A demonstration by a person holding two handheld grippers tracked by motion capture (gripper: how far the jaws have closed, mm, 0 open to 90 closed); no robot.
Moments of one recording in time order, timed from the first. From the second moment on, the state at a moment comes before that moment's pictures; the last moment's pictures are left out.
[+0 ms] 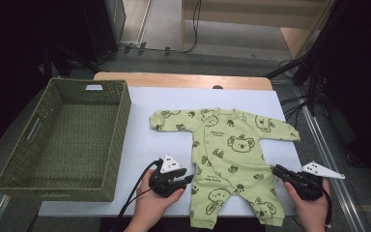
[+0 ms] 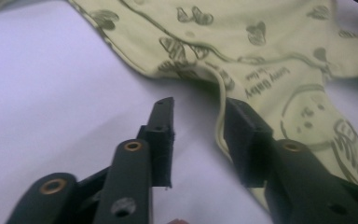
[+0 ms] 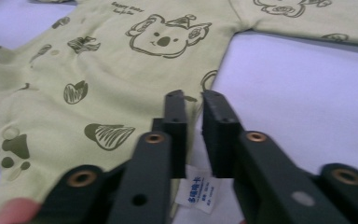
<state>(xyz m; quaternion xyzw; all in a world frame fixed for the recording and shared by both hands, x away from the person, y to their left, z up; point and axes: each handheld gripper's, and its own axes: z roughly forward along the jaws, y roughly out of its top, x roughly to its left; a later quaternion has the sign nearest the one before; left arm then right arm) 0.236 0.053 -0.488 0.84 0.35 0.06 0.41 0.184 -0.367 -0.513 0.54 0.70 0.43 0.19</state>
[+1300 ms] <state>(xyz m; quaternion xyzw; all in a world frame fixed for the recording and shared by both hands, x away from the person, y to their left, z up) 0.218 0.038 -0.499 0.87 0.29 0.01 0.41 0.091 -0.285 -0.498 0.43 0.77 0.44 0.12</state>
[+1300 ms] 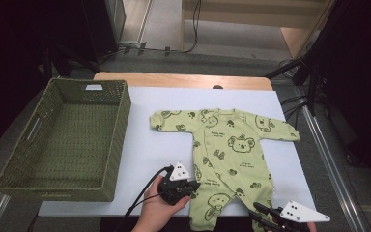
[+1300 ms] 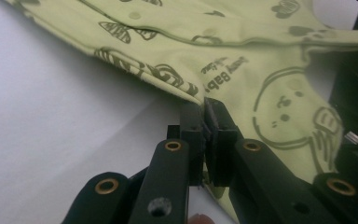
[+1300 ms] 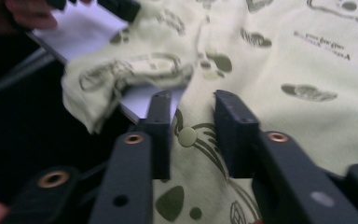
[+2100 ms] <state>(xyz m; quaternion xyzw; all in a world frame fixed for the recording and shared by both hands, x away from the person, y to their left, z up) 0.215 0.046 -0.506 0.86 0.30 0.00 0.41 0.112 -0.188 -0.527 0.35 0.83 0.40 0.15</state>
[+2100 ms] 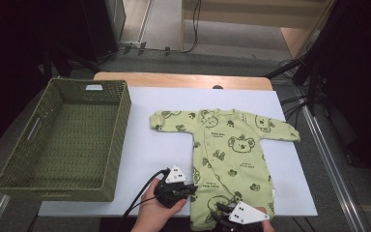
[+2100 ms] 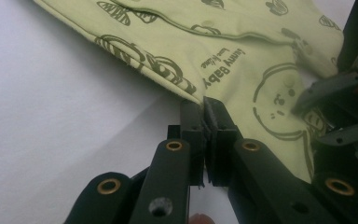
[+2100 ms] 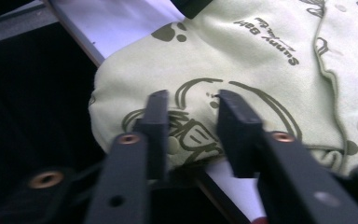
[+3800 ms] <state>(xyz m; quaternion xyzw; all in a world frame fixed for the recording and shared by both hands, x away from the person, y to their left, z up) 0.234 0.083 -0.468 0.80 0.31 0.08 0.51 0.144 -0.336 -0.478 0.49 0.68 0.49 0.23</state>
